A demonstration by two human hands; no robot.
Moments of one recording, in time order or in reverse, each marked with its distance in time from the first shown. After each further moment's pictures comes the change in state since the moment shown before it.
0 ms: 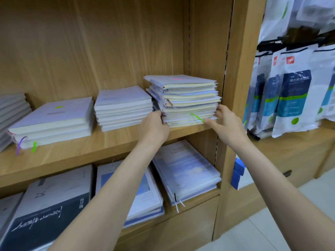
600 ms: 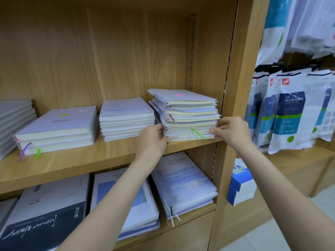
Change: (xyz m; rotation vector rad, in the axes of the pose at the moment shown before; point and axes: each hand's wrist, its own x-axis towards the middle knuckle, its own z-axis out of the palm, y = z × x) left_hand -0.007 -0.006 -0.005 -0.301 0.016 0.057; right_hand 0.028 -0.003 -0.019 -0.036 0.001 0.143
